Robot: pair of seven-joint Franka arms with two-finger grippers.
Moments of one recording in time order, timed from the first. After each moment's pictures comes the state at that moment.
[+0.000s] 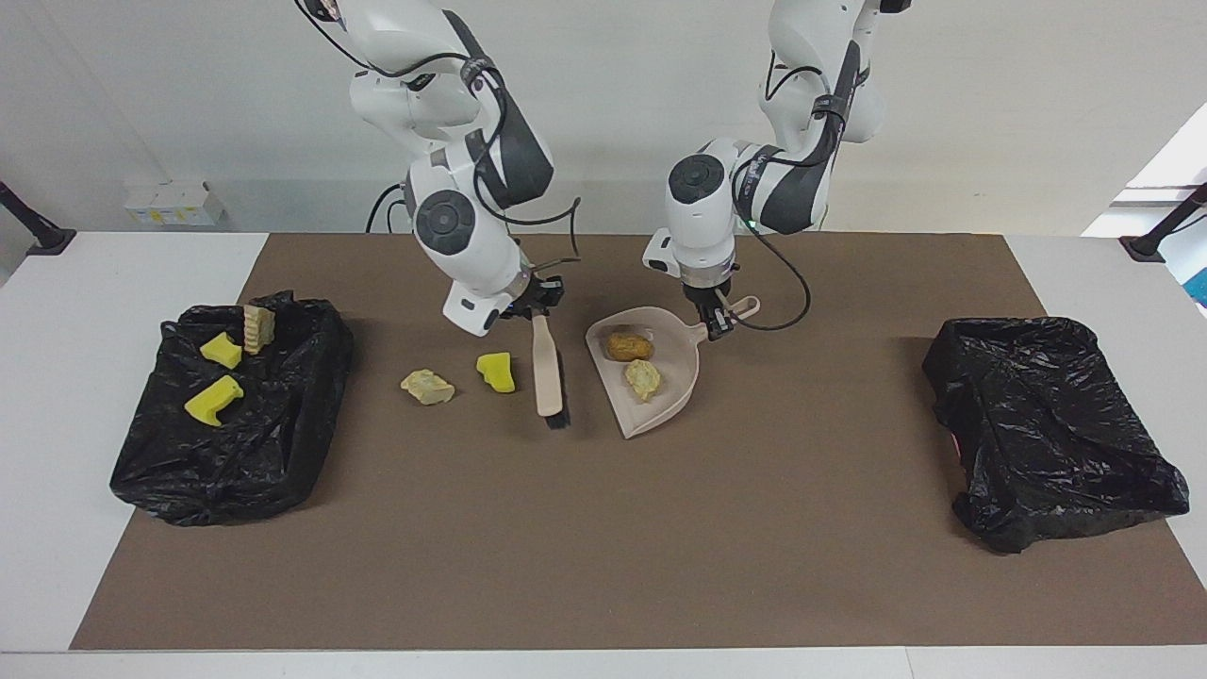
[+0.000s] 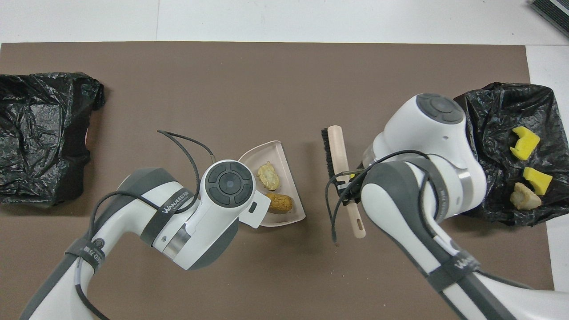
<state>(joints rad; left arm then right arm) -0.62 0.13 -0.02 -2.04 0.17 2.02 0.60 -0.10 0.17 0.40 -1.87 0.20 1.73 0.12</state>
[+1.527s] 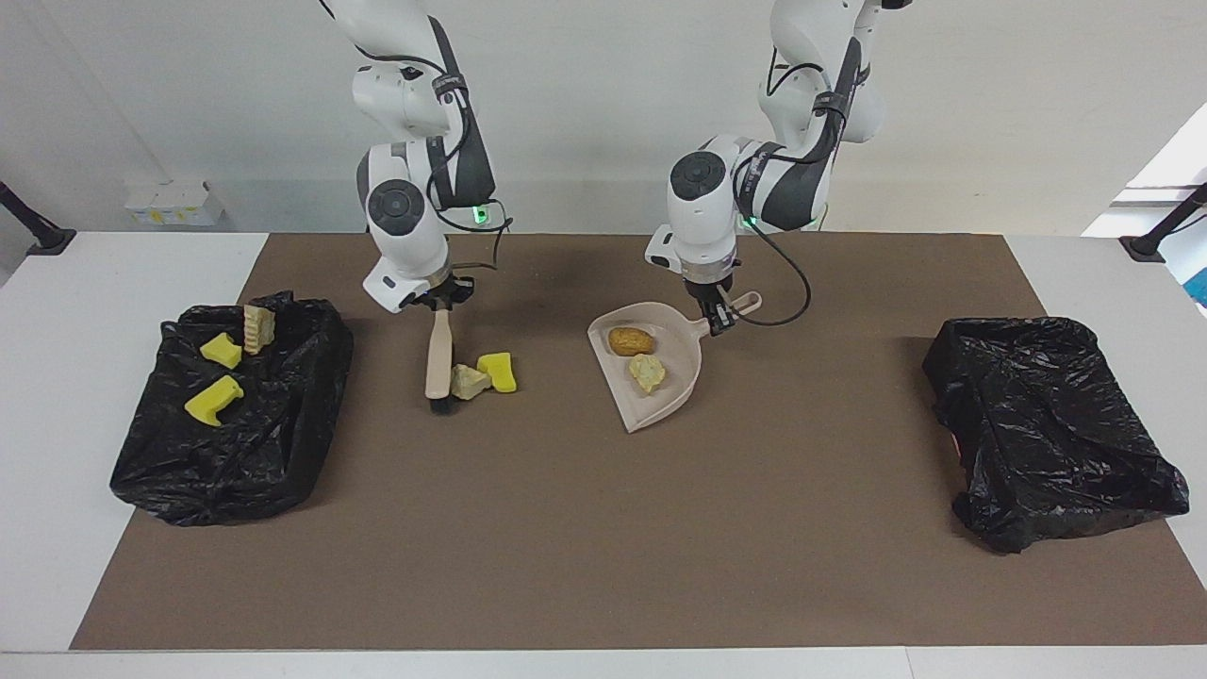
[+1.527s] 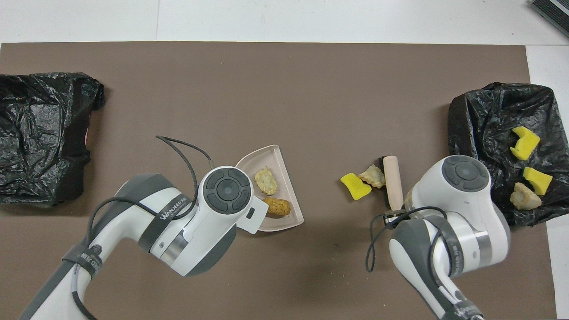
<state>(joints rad) -0.62 0.10 -0.02 -2.08 0.17 2.02 0.60 -0.17 -0.05 0.42 -2.32 0.04 1.98 0.12</state>
